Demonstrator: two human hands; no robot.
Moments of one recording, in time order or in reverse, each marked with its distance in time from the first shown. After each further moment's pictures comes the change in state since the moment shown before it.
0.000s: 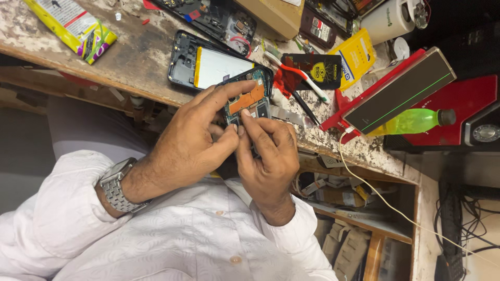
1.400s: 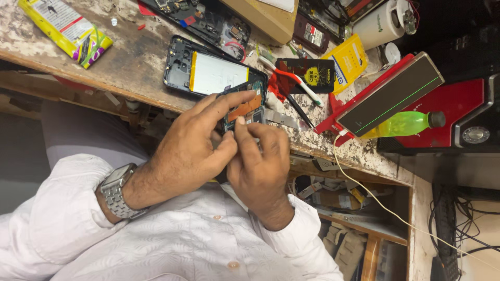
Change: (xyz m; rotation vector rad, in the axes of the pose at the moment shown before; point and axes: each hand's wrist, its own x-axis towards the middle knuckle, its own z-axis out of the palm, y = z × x) left_hand -0.001 0.003 0.007 0.125 0.011 -0.020; right_hand -0.002 0.000 -0.007 -0.156 -0.112 -0.130
